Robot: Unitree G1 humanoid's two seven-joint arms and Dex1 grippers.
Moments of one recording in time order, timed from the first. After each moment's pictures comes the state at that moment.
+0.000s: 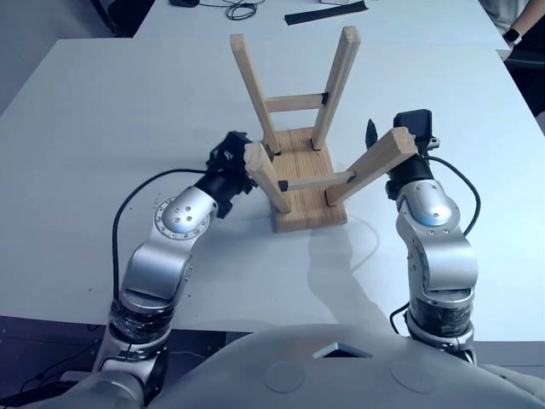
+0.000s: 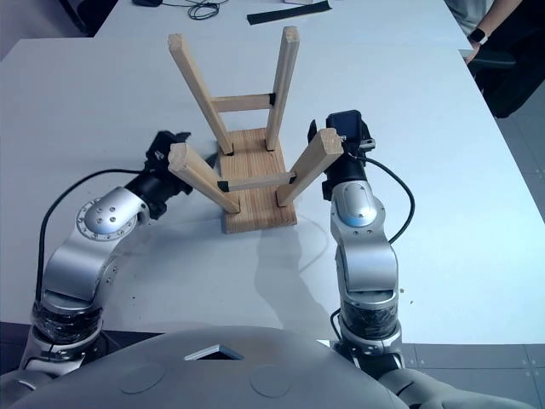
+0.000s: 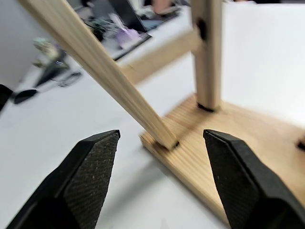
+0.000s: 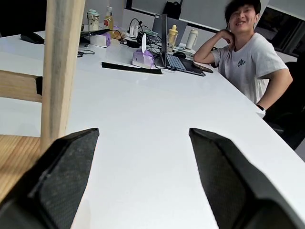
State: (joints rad) left arm -0.03 0.42 -0.20 -0.66 -0.06 0.74 -0.30; right arm -0.08 -0.09 0.12 -0.64 -0.19 0.84 0.02
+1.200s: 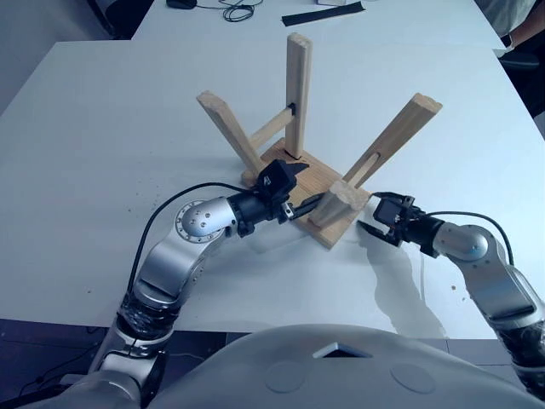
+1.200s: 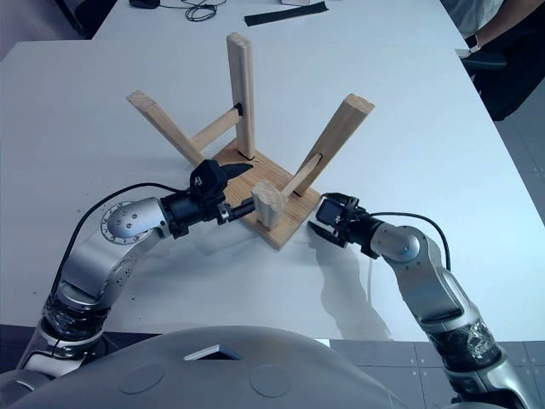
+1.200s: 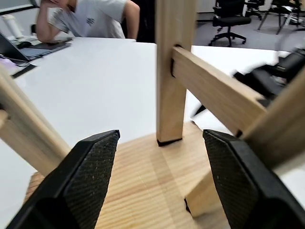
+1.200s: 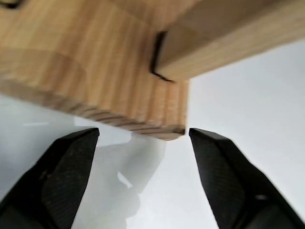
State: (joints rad) left arm -0.05 0.45 -0.31 -0.61 -0.27 0.60 -0.61; right arm 0.15 -0.70 0.23 -0.40 -0.17 0.41 0.63
